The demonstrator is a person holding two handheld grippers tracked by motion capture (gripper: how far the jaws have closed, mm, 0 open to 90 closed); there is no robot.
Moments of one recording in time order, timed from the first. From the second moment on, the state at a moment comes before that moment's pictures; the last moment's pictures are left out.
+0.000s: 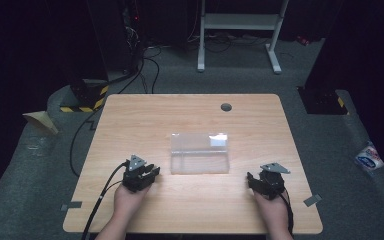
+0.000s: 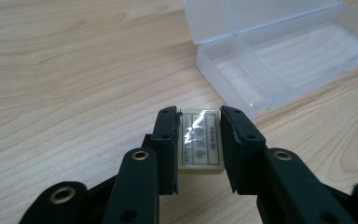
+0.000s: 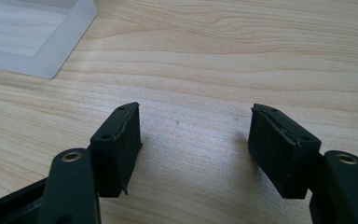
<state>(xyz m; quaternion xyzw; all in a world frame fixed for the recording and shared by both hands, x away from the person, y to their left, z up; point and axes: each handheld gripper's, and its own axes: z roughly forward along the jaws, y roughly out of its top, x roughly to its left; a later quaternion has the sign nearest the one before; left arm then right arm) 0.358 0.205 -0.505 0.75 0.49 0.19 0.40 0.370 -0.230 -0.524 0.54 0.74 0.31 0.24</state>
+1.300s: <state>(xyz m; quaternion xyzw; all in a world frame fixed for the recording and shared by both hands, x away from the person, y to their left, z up) 0.385 0.153 -0.481 0.76 0.47 0.21 0.40 0.371 -0.230 -0.524 0.54 0.74 0.31 0.24</state>
